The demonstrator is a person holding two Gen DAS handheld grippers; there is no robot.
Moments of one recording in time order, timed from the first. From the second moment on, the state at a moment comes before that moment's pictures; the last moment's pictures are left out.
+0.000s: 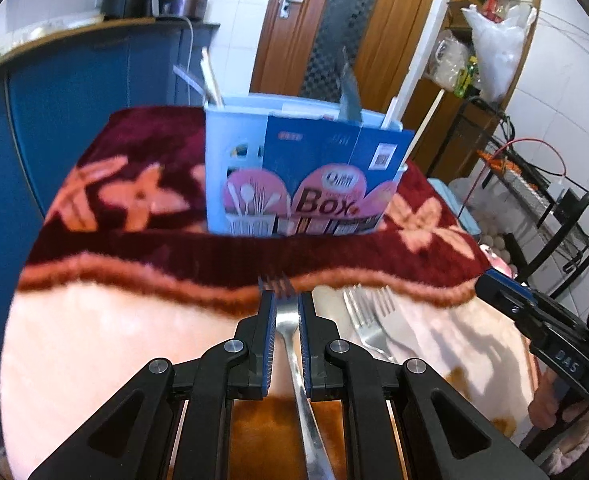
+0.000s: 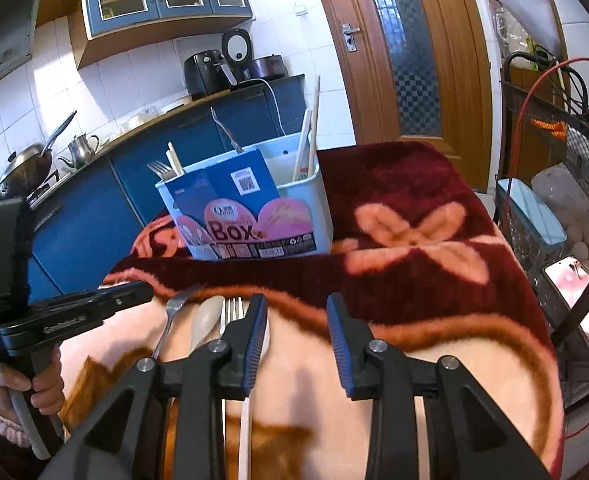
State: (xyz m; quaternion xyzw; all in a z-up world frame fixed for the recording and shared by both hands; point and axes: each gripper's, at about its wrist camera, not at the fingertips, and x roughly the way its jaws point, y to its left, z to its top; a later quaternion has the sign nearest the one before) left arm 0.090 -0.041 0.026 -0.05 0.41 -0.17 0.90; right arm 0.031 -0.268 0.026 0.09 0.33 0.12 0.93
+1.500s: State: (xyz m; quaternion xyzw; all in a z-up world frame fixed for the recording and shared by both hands) left arm 0.073 -0.020 0.030 -0.10 0.37 -0.19 0.90; right arm 0.038 -0.243 -0.002 0.06 0.43 0.15 0.89
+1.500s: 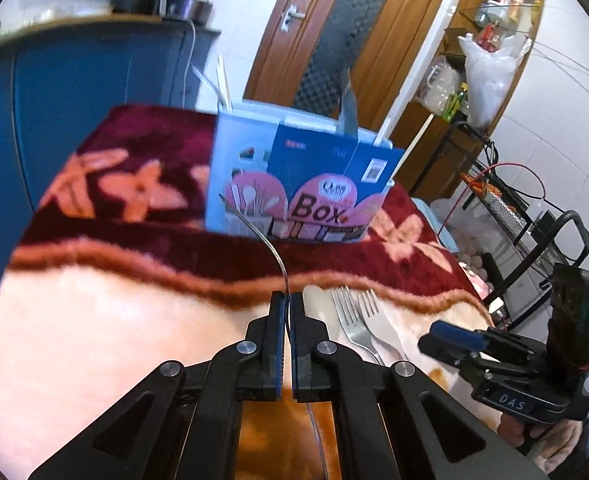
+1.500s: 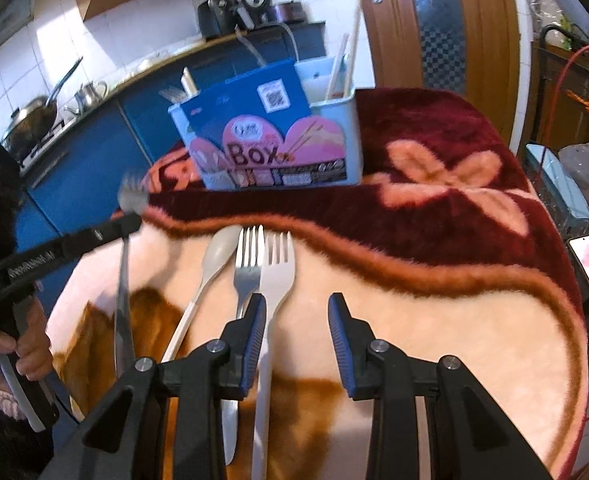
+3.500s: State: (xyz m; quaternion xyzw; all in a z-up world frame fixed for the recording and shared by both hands) left arm 0.114 -0.012 0.160 -0.03 0.13 -0.09 0.99; right arm 0.045 -0.265 0.045 0.12 0.28 0.18 0.94
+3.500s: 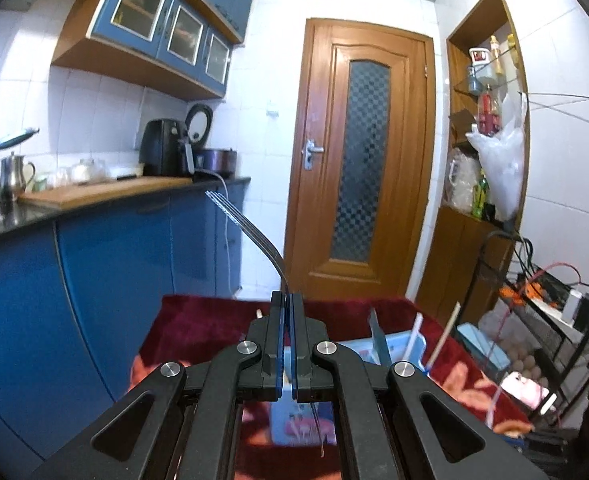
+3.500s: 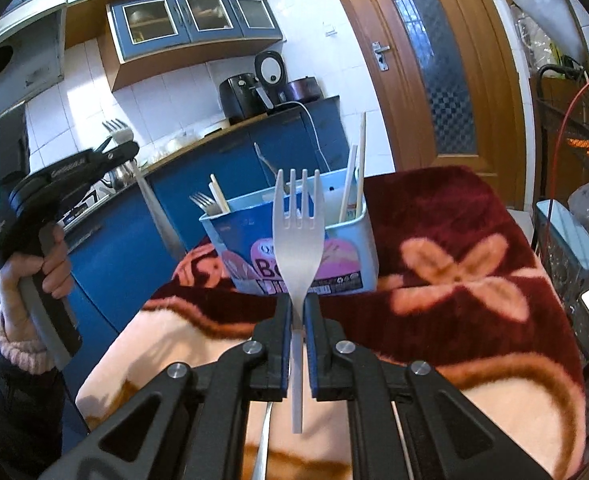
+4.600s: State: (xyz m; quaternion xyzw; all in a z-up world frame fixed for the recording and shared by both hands) left arm 0.178 -0.036 0.116 -0.02 0.15 -0.09 0.98; right arm 0.084 -0.275 0.081 0.11 0.22 0.14 0.96
